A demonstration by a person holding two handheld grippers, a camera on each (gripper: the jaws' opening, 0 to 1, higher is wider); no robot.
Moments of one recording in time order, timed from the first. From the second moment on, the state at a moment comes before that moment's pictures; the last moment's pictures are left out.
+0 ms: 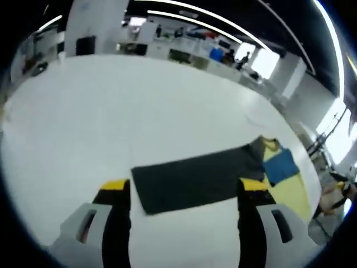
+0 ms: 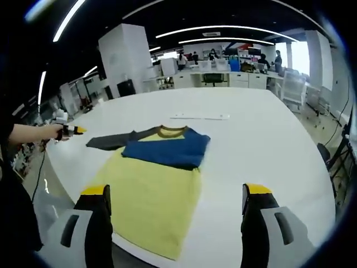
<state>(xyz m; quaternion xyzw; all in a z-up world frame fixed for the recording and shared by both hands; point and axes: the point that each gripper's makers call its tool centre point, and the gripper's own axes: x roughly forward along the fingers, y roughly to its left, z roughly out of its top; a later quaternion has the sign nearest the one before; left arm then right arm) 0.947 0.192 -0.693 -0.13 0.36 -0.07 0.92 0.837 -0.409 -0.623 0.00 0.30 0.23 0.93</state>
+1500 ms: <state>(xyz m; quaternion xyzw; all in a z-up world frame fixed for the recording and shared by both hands) 0.993 0.263 -0.777 -0.05 0.40 -0.08 0.91 0.853 -0.392 -0.630 0.02 0.31 0.20 0.93</state>
